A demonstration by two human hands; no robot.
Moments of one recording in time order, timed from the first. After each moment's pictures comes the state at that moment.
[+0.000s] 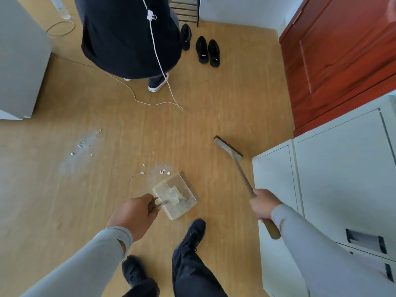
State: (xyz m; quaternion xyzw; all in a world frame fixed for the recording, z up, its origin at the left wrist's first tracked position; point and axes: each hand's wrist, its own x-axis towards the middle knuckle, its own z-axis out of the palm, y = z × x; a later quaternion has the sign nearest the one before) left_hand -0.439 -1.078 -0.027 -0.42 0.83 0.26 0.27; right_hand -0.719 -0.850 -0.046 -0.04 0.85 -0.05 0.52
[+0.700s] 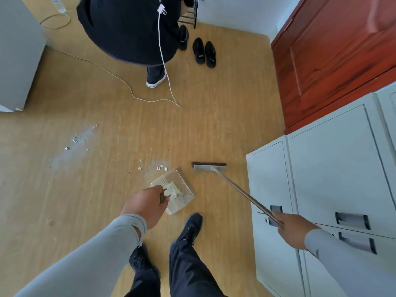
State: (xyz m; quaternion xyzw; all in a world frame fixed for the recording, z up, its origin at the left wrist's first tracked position) left_hand -0.417 -1.068 -0.024 -0.39 0.84 0.27 0.25; right_hand -0.669 -0.751 0.000 -0.15 0.84 0.16 0.50
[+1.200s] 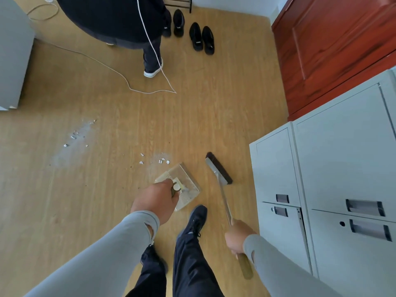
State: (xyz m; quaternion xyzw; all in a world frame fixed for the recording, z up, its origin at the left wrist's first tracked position) left_hand -0.428 -1.059 -0.036 -0.37 0.86 0.26 0.25; right_hand -0.537 -0.831 -0.070 -0.07 0.81 0.06 0.58
